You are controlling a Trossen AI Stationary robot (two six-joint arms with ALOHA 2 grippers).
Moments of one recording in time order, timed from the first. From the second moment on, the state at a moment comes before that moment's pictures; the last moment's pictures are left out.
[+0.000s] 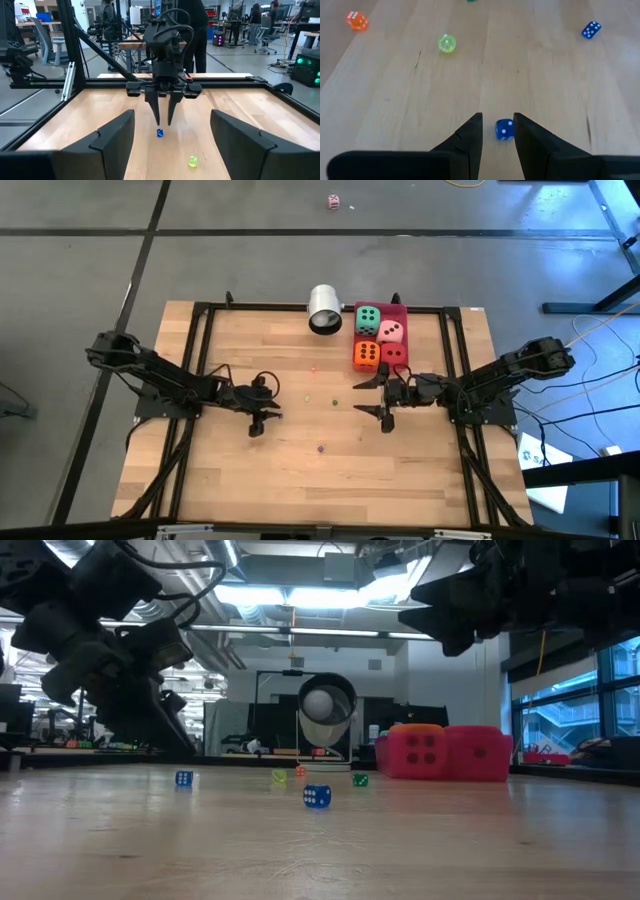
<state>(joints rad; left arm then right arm) -0.15 1.27 0.29 0.35 -0.13 -0.23 0.18 1.33 0.31 0.99 0.14 0.03</state>
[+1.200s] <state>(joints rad) -0.20 1.43 0.29 0.46 -0.14 -0.30 0.18 1.33 0.31 0.99 0.15 0.04</state>
